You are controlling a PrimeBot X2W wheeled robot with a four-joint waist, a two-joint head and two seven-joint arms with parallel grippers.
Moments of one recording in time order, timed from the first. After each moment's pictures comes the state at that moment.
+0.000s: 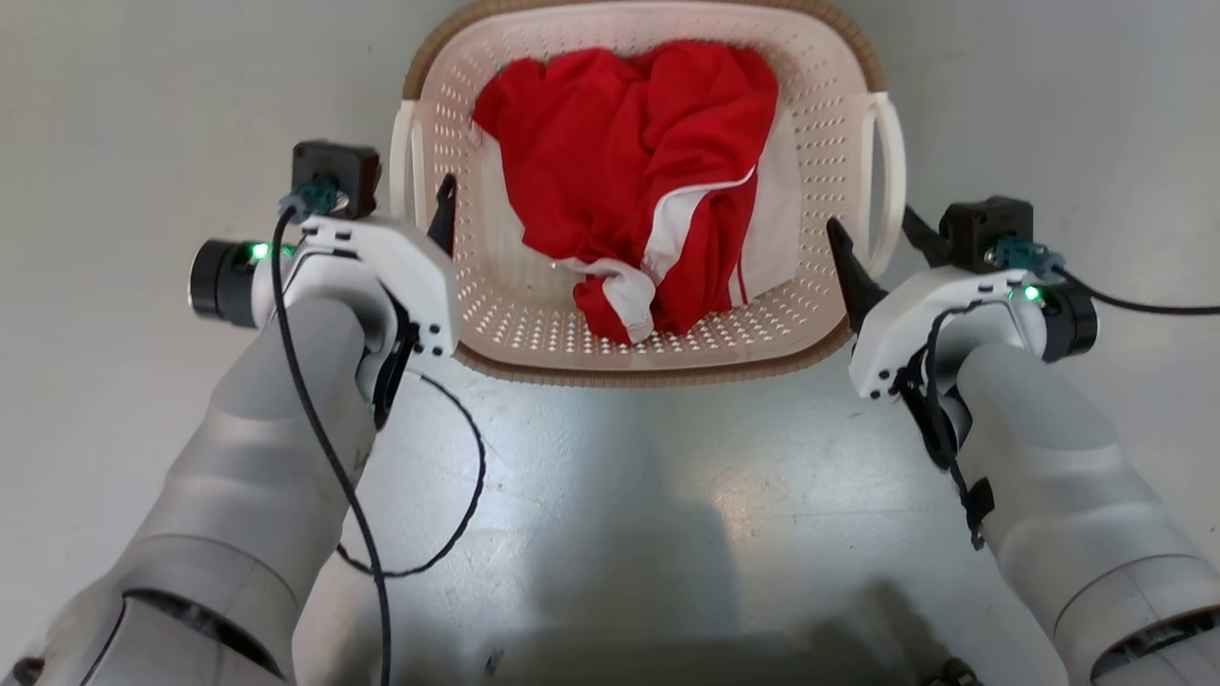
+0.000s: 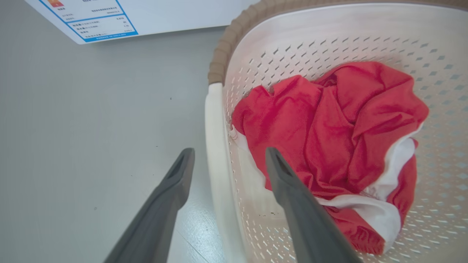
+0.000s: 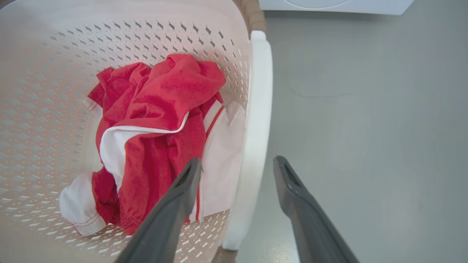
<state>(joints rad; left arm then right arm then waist) -1.07 0.09 -0.74 1.24 -0.69 0.00 -0.26 -0.95 -0.07 0.33 1.23 0.33 0.12 -0.25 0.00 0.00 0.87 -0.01</state>
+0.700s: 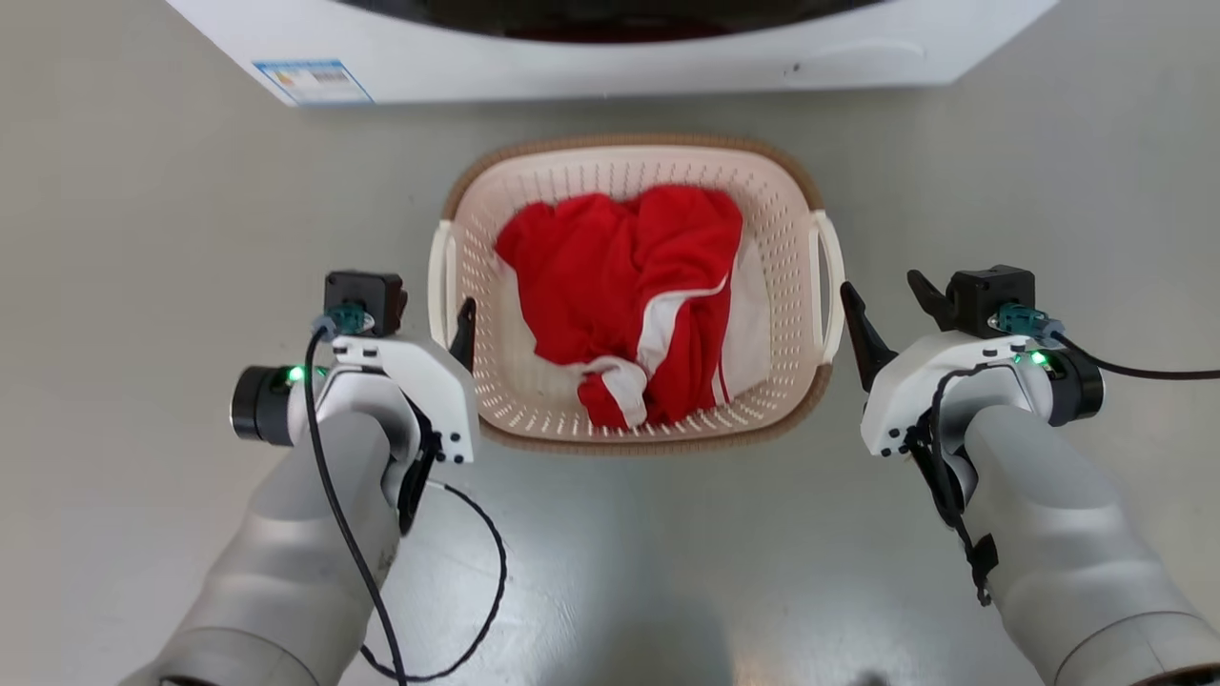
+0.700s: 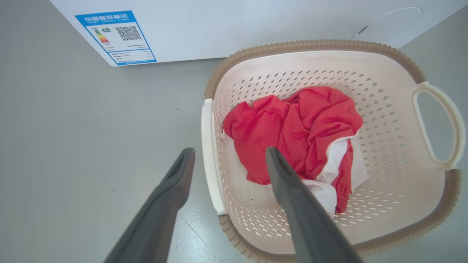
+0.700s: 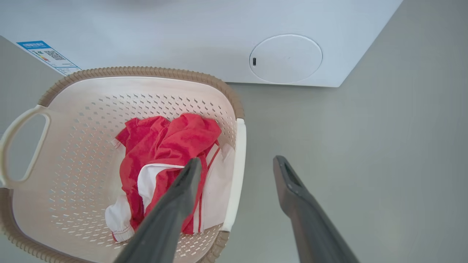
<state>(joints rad) -0.88 0.07 -0.68 1.21 -0.69 0.01 -0.26 -0.83 -0.07 0.19 1.20 0.21 0.12 -0.25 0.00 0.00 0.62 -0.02</state>
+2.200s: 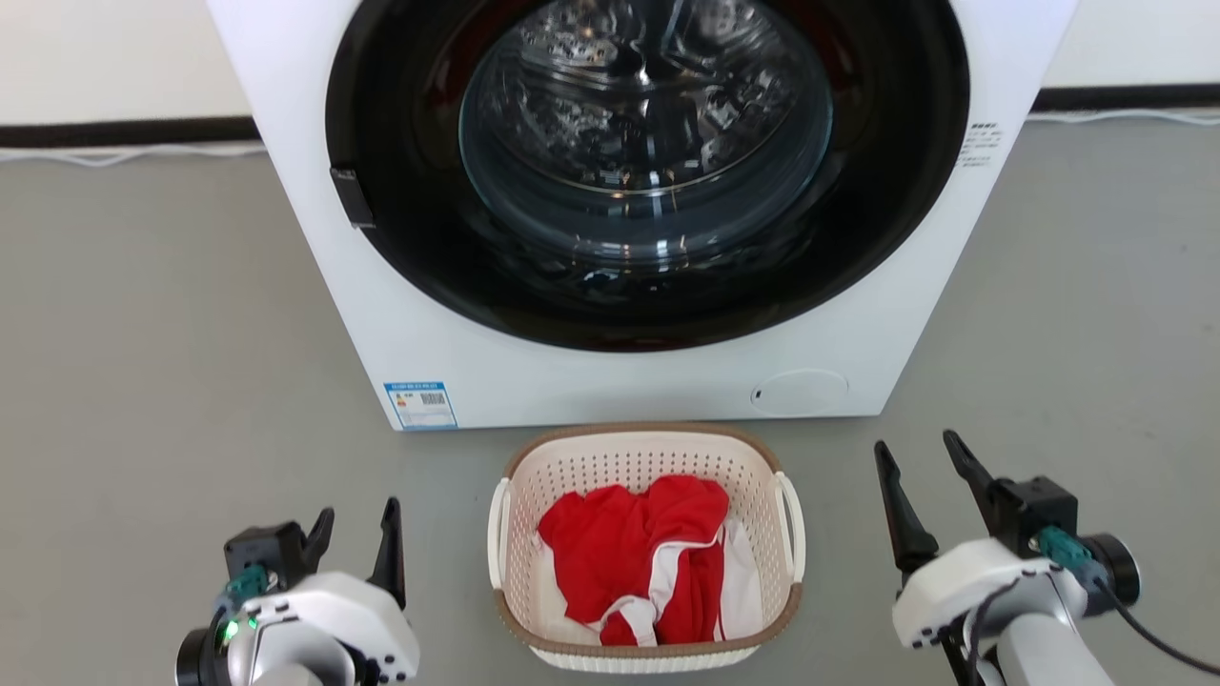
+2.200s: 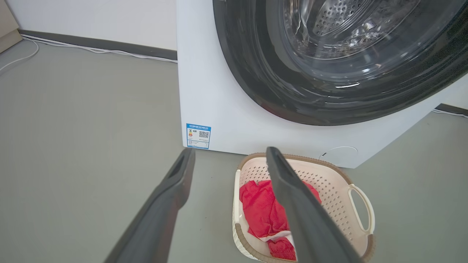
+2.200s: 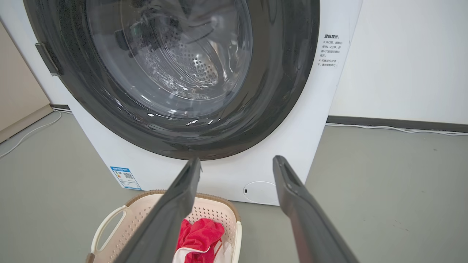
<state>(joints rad) -0.28 0.12 -0.19 0.71 -0.43 0.02 -0.26 -0.27 -0.05 -0.03 0.61 0.00 0.12 -0.25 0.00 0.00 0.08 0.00</state>
